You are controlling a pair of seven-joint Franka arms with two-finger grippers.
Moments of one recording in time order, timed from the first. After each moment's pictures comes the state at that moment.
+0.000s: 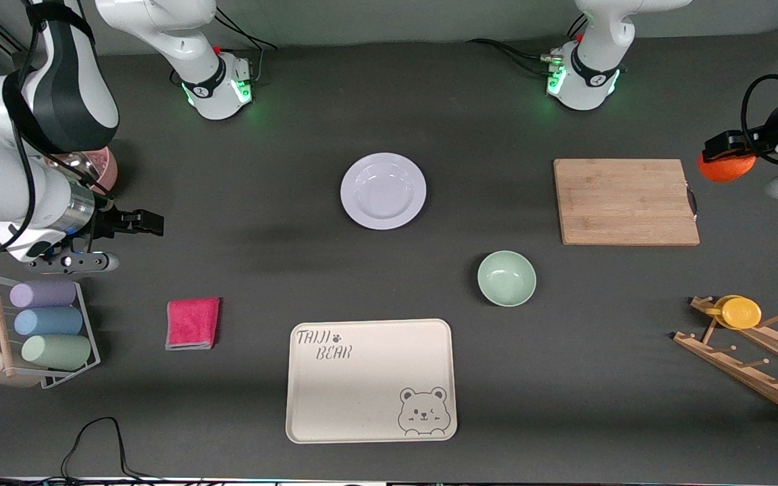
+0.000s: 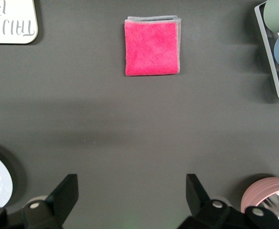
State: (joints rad) left arm 0.01 -0.01 -0.01 -1.63 0.01 1.34 -0.04; right arm 0.01 0.11 0.09 -1.77 -0.03 1.71 0.10
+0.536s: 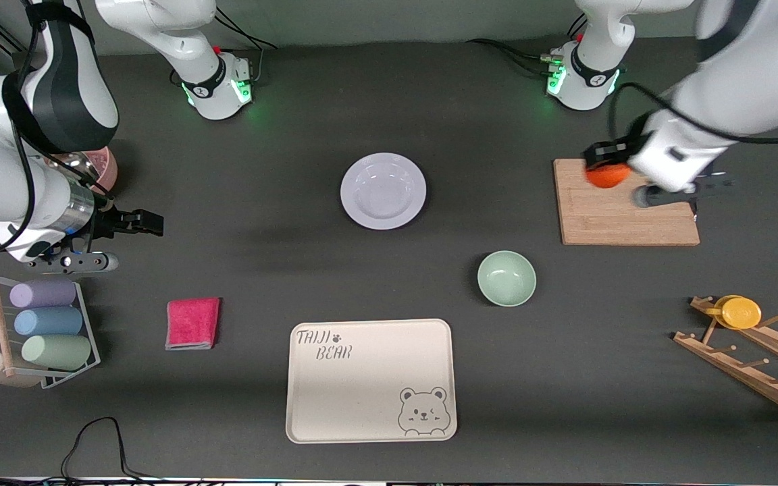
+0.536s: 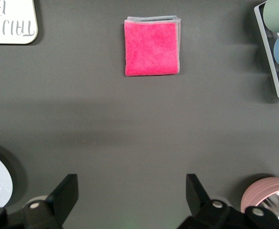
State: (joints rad) left arm -0.07 0.06 -0.29 -1.62 -0.13 1.47 -0.58; right arm 0.01 0.11 0.09 -1.77 -0.03 1.71 0.10
